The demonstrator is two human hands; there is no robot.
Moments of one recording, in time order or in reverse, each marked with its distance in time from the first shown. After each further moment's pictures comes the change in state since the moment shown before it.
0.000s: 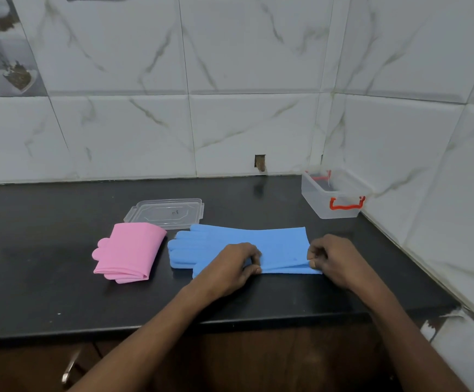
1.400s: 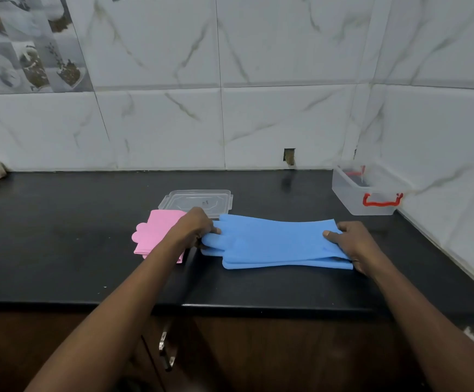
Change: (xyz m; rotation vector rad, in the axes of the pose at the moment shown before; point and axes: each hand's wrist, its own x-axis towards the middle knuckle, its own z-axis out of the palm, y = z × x) left_hand -0.001 -0.063 -0.099 -0.299 0.043 -0.909; right_hand 0.066 0.014 0.039 0.669 0.097 0.246
